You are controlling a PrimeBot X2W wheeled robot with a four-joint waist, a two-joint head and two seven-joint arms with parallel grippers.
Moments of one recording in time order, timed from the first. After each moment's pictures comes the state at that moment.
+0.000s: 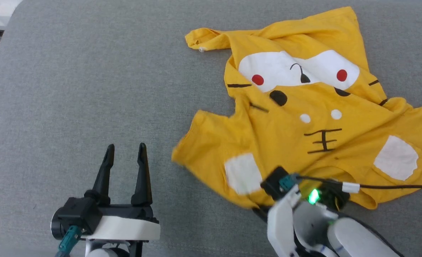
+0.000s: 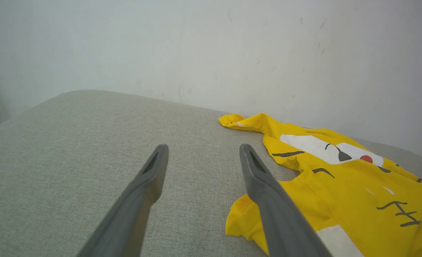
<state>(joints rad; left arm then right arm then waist) 0.02 0.05 -0.11 -0.10 -0.24 0.03 -0.26 -0.30 -0.27 0.63 0.07 0.41 0.13 0.62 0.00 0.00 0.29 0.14</state>
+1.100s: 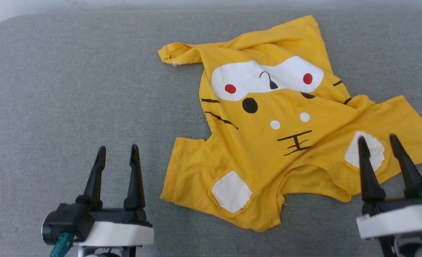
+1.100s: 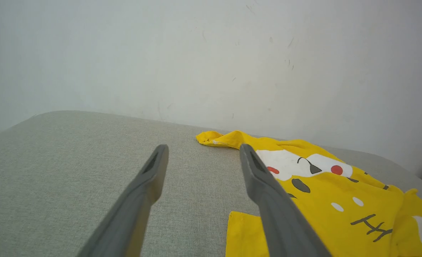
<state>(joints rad) 0.04 0.05 -0.08 -0.15 -0.22 0.02 -0.26 0.03 -0.05 -0.06 -0.21 0.16 0.13 -0.07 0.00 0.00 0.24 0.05</state>
